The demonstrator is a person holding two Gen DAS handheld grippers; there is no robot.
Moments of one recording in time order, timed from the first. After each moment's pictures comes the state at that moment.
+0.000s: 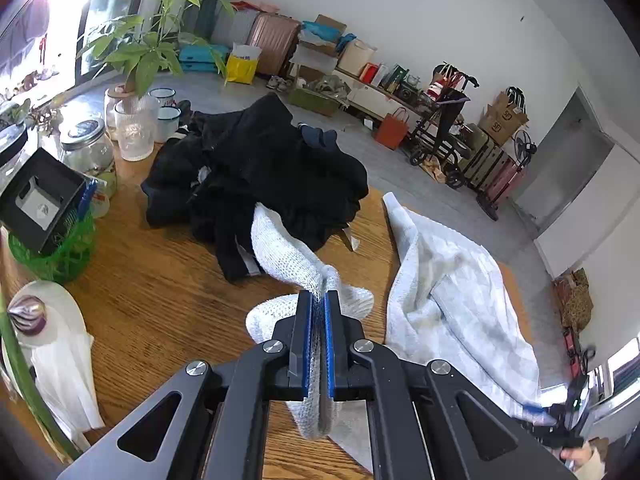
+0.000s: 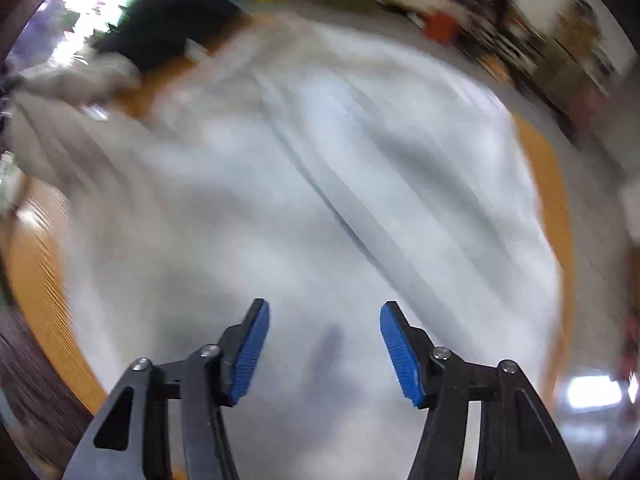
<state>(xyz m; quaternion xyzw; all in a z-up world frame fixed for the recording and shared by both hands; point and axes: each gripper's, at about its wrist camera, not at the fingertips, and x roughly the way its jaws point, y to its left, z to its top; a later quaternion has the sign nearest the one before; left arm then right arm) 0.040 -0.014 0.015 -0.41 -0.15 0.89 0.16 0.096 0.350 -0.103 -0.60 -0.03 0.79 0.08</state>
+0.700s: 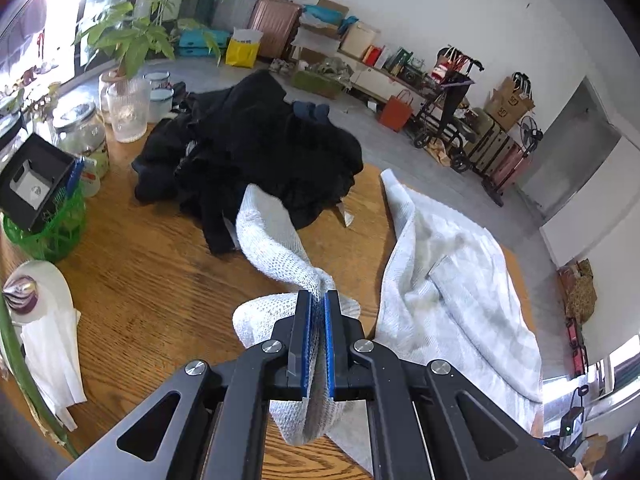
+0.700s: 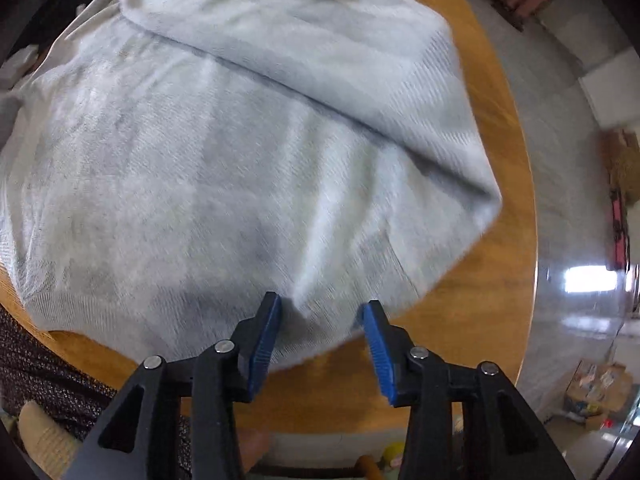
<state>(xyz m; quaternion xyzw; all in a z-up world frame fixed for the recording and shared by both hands) 0.046 0.011 0.004 -0.45 -0.14 0.87 0.15 0.236 0.450 -0.142 -0.68 0.06 0.71 0.17</state>
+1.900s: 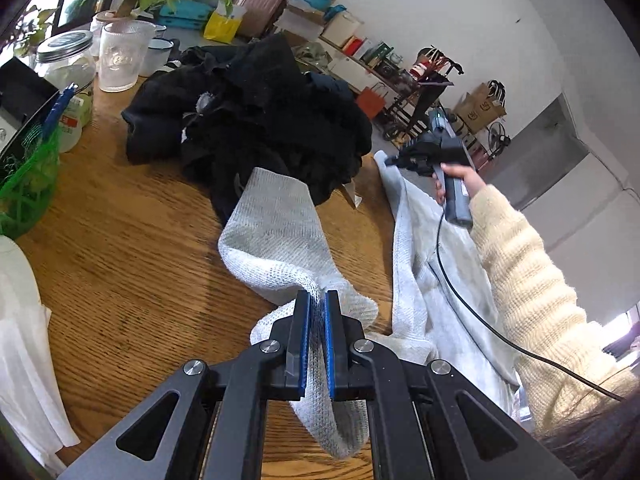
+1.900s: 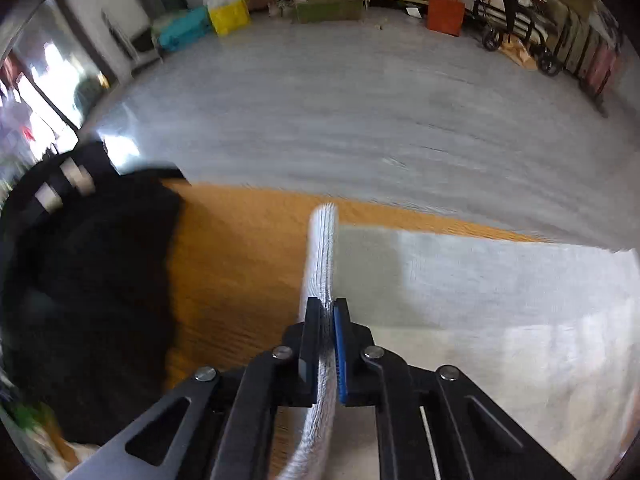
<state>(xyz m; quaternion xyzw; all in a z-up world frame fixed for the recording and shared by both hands) 0.030 -0.053 -0.060 -0.46 -0.20 0.84 0.23 -0.338 0.302 -0.101 -0.56 0.13 0.81 0.05</state>
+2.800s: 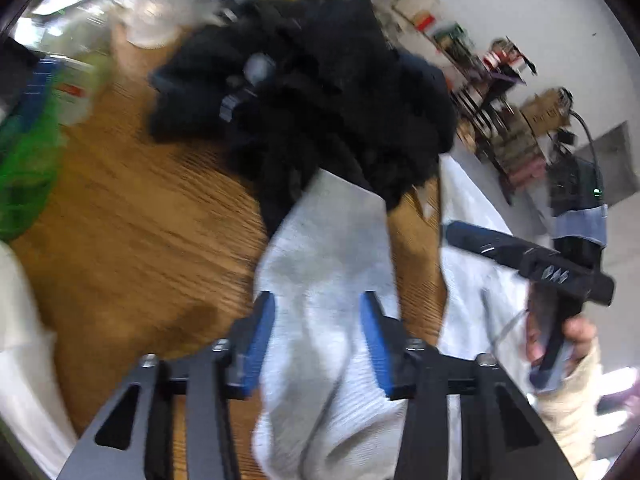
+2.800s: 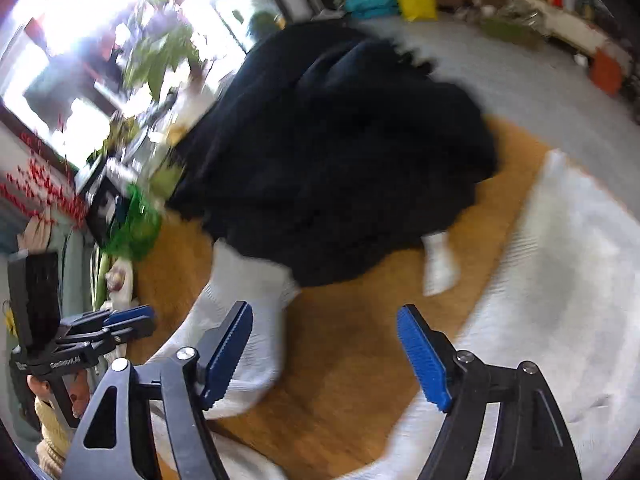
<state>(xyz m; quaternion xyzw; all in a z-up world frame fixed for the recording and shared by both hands) -0.055 -0.050 -0.087 -0.56 -0.22 0.79 0.14 -0.185 0.152 -0.066 -0.56 0.06 0.79 -0.24</state>
